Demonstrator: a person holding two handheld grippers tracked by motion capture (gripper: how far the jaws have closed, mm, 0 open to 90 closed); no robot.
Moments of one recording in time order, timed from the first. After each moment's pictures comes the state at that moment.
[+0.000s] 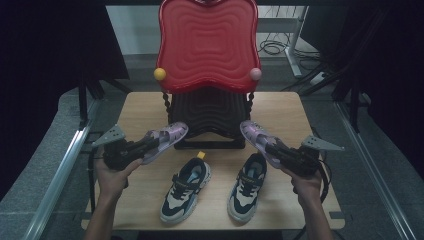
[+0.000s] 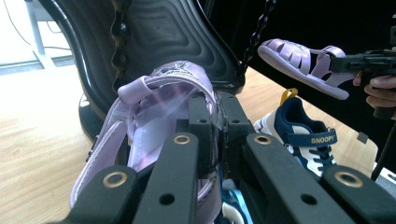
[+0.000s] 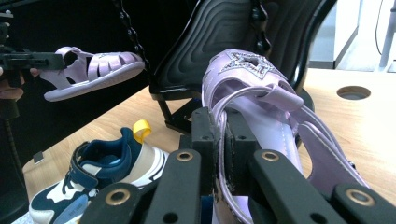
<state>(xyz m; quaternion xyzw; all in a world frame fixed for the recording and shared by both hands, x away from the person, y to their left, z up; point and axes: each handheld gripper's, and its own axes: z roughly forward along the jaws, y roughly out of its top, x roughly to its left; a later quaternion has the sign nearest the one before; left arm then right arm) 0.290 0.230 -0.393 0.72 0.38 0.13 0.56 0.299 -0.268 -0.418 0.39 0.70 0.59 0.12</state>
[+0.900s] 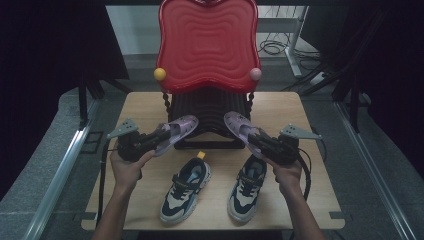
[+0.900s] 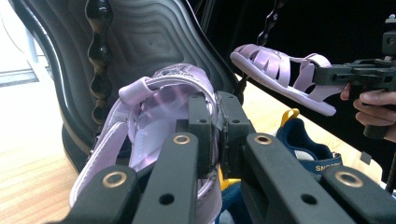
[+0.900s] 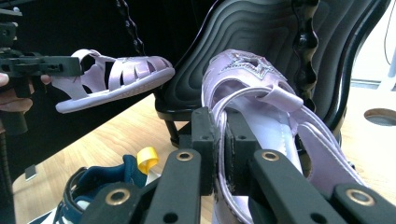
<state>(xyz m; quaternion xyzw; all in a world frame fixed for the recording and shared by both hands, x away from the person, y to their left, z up) 0.313 0.205 -0.395 0.71 0.38 0.13 0.58 0.322 -0.220 -0.409 0.38 0.70 0.59 0.13</state>
